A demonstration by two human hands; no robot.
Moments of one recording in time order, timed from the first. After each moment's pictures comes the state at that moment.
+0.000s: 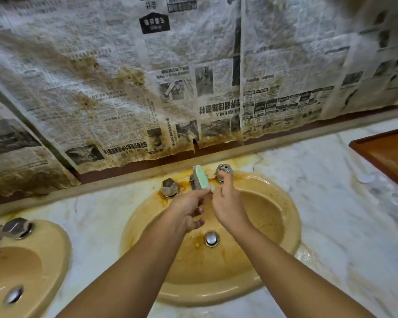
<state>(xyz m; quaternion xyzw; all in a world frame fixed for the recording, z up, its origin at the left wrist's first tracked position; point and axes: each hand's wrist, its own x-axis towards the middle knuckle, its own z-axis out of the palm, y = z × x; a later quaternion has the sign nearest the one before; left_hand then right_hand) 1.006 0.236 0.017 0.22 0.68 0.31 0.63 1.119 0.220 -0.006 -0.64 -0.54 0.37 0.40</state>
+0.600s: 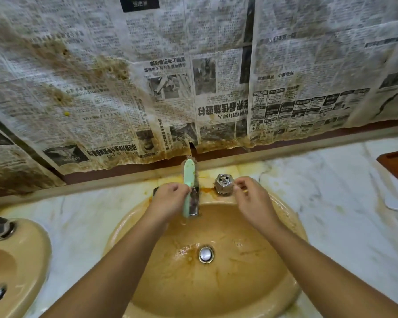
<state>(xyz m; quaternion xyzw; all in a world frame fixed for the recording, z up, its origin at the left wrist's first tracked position) 0.989 0.298 0.009 0.46 0.73 0.28 0.43 1.208 0.308 -0.059 -0.63 -0.64 0.29 0.34</state>
